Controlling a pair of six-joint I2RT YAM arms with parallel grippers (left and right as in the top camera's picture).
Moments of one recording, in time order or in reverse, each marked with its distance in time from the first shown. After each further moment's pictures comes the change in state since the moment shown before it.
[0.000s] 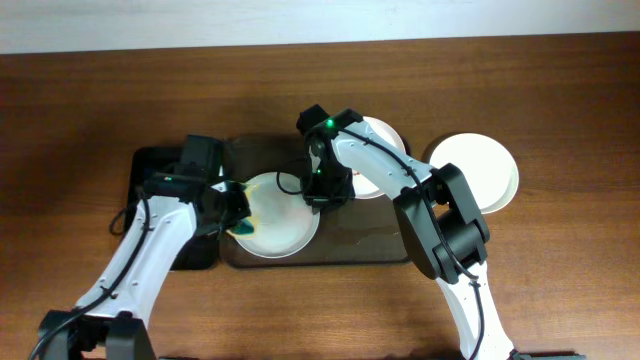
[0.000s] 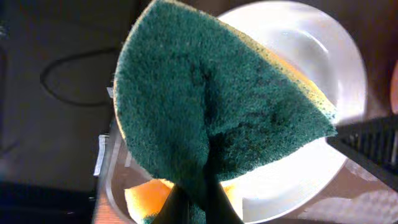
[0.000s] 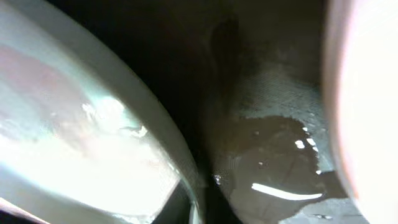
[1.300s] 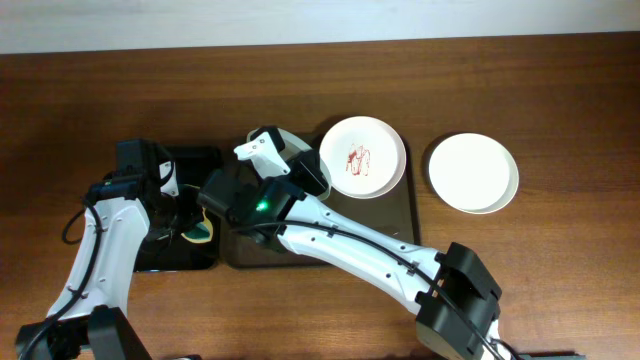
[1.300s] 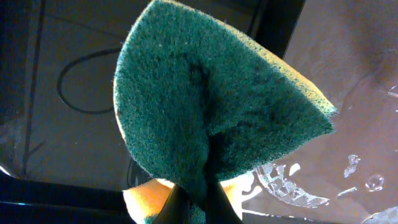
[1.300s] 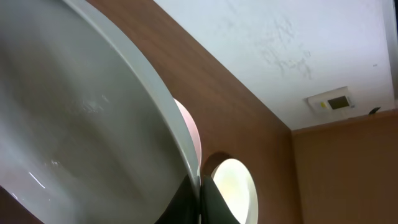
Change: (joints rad) left arm 0.280 0.000 0.000 -0.043 0.023 0.310; right arm 0.452 -0.303 -0.018 0.019 1.459 -0.063
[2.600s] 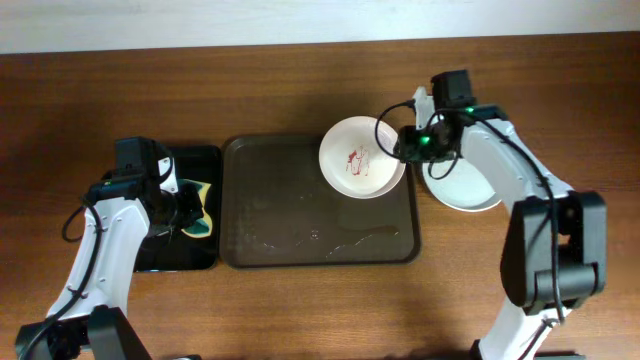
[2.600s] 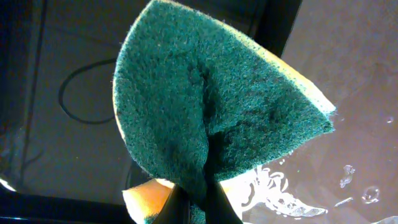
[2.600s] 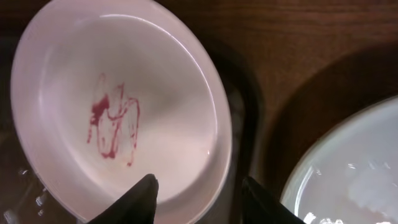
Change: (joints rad) left arm 0.000 0.000 0.000 0.040 0.000 0.000; right arm -0.893 -0.092 -0.414 0.462 -1.356 -0.283
